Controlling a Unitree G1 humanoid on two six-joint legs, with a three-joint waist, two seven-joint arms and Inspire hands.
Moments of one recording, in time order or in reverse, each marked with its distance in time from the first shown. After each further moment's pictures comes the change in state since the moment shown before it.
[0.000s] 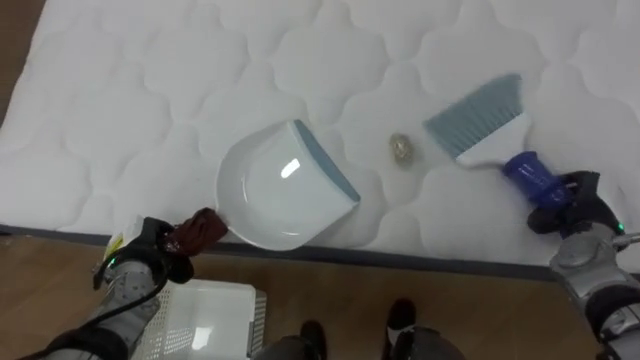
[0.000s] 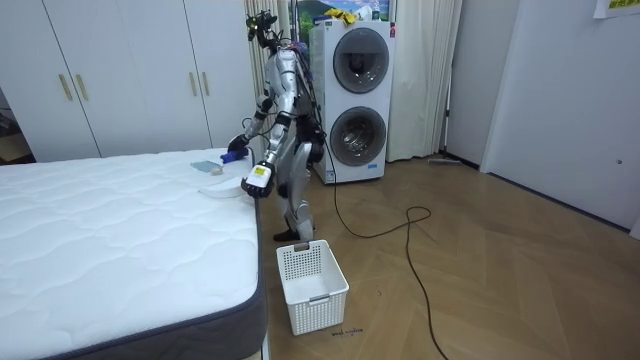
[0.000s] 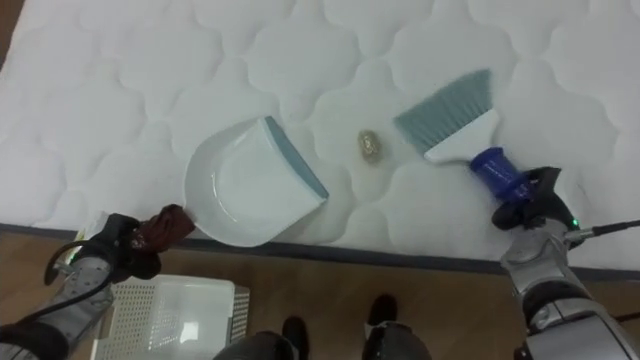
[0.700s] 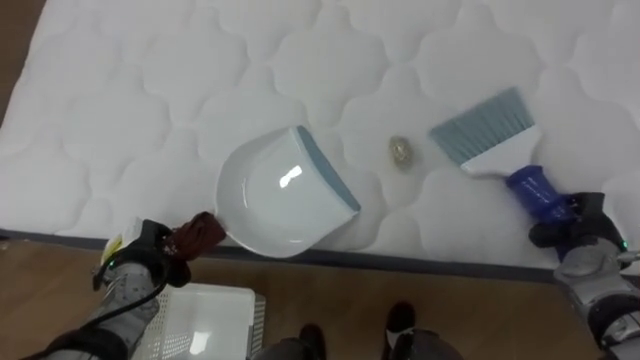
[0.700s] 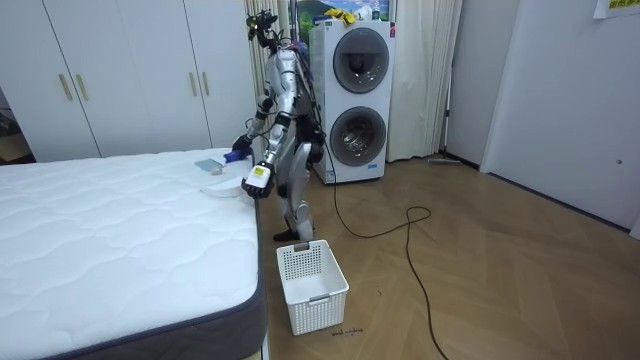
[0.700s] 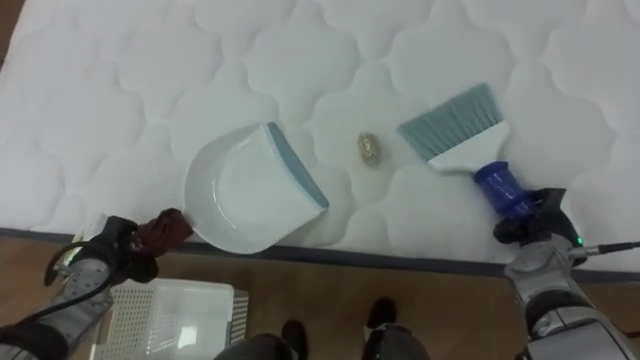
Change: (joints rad) left arm -0.003 0.000 0.001 -0.004 0.047 0.028 0.007; right arm 0.016 -0.013 -0.023 0.031 0.061 0.020 0.022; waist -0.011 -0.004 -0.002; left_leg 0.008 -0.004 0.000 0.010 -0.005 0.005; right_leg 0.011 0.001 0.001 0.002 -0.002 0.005
